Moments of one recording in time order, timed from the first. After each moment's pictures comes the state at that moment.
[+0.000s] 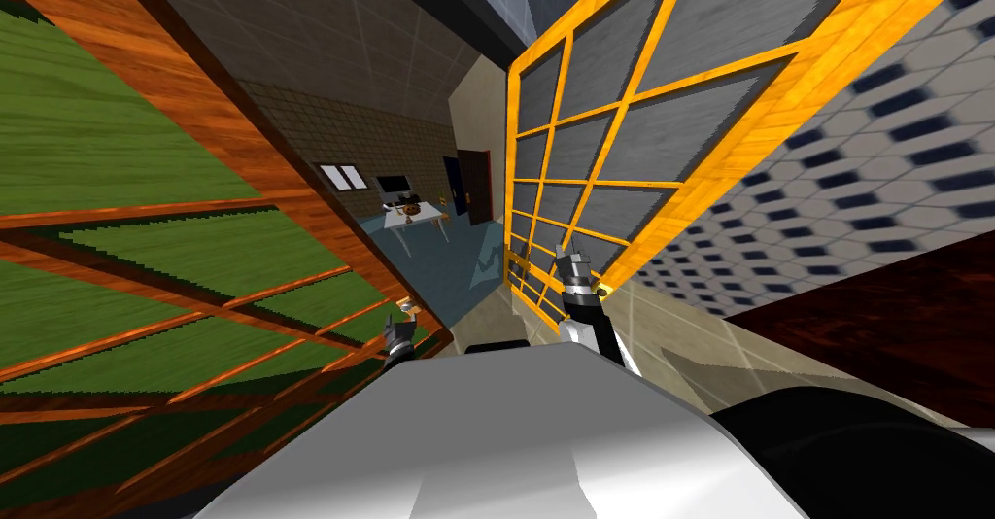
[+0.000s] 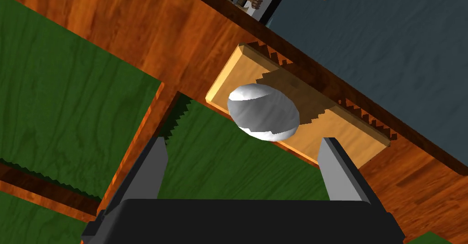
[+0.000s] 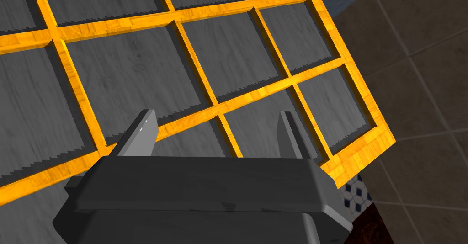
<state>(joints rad) 0.15 0.17 0.21 -0.80 0.40 -0.89 0.51</state>
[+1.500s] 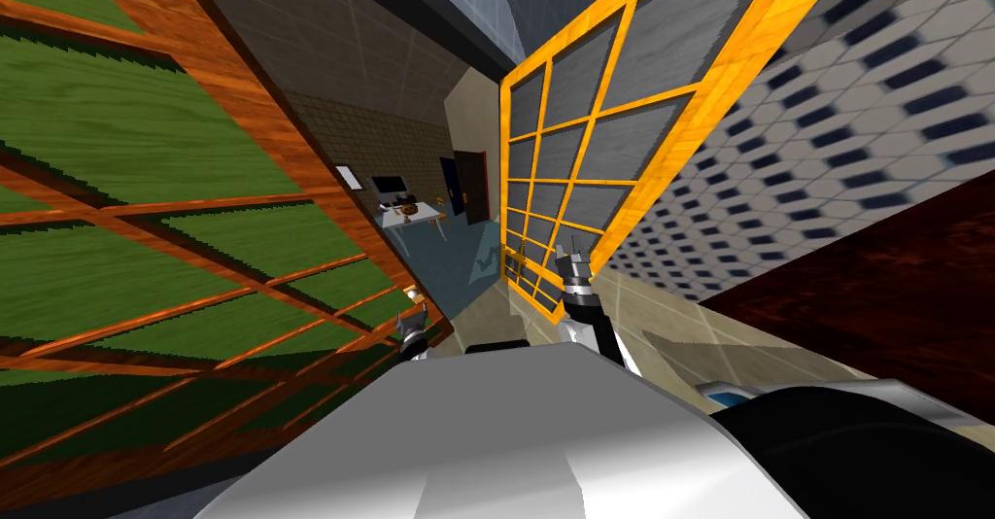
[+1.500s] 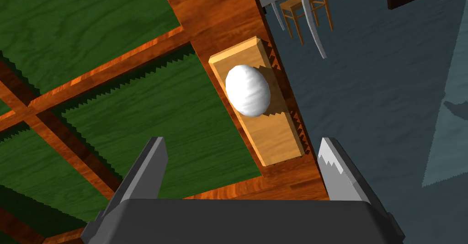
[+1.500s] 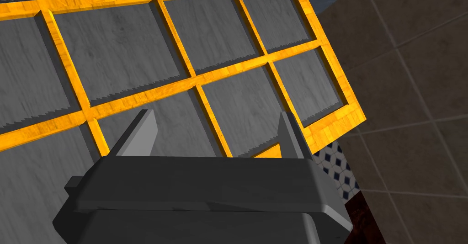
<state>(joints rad) 0.09 0.13 0.12 -0.82 0.59 -0.87 0.89</state>
